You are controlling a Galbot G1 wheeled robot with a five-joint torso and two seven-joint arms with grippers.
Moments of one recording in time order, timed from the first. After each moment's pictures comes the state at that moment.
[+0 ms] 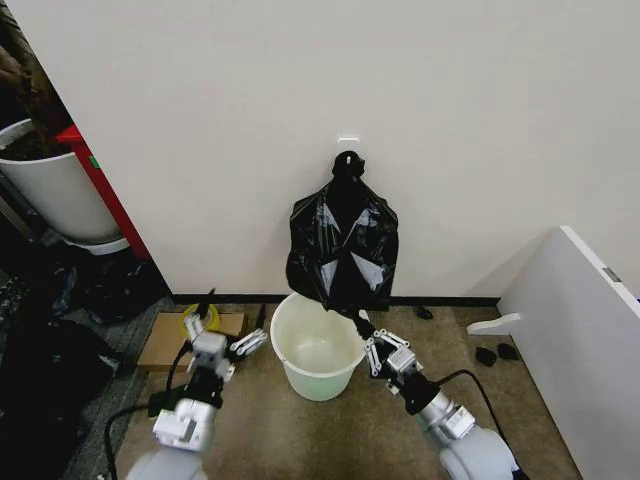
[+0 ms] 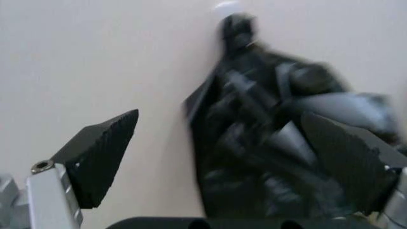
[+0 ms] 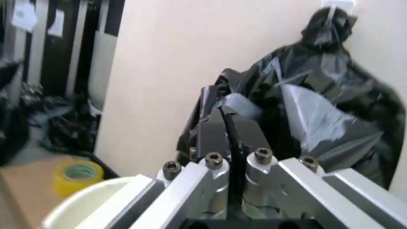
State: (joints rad) left arm 1.51 -0.99 -0.32 -2.24 -0.17 -0.16 -0.11; right arm -1.46 1.22 0.32 1.96 -0.07 0.44 -0.22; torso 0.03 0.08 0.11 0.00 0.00
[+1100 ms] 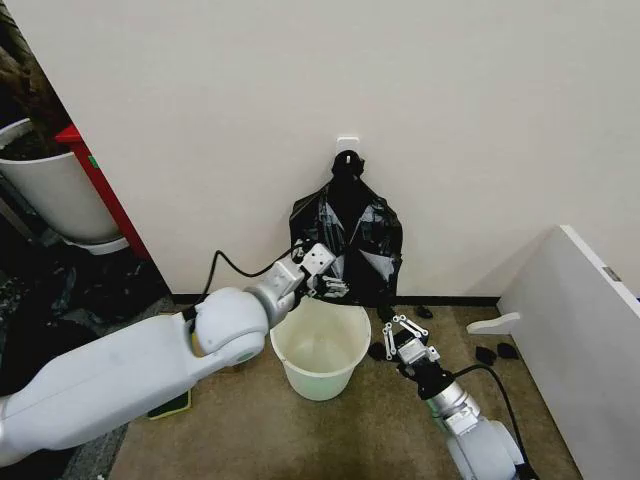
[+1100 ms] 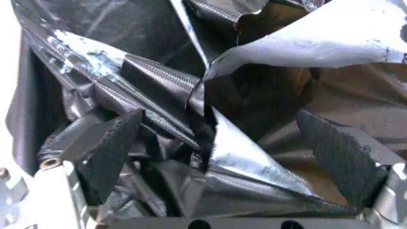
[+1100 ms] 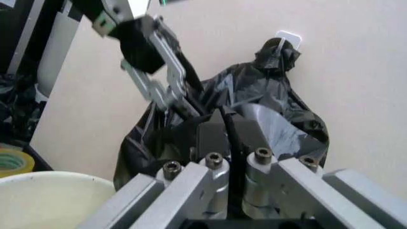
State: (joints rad) left arm 0.31 -0.80 0.60 -2.01 -0.74 0.47 -0.32; right arm -1.47 1.30 0.43 1.94 -0.23 0.55 -0.17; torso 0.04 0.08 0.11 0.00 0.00
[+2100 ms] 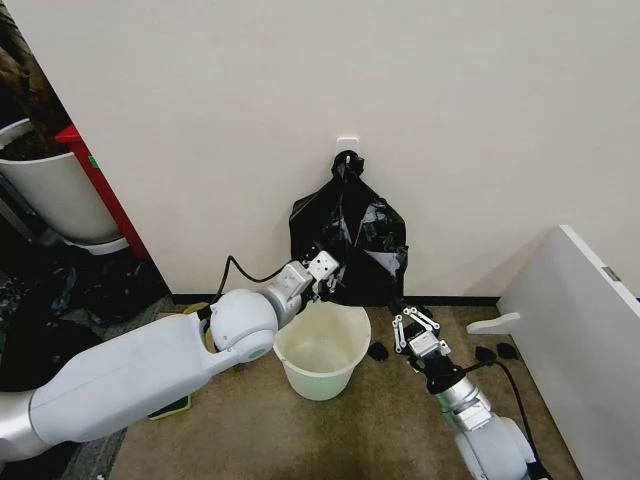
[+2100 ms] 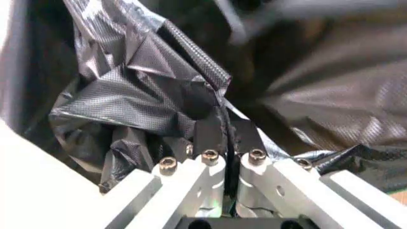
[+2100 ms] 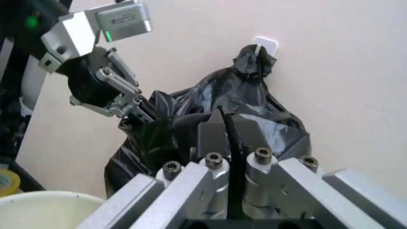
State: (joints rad) left arm 0.39 -0.79 0.53 -2.00 -0.79 0.44 -0.34; right arm -1.48 1.27 0.43 2.00 -0.14 0.49 -0.14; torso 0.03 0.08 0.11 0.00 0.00
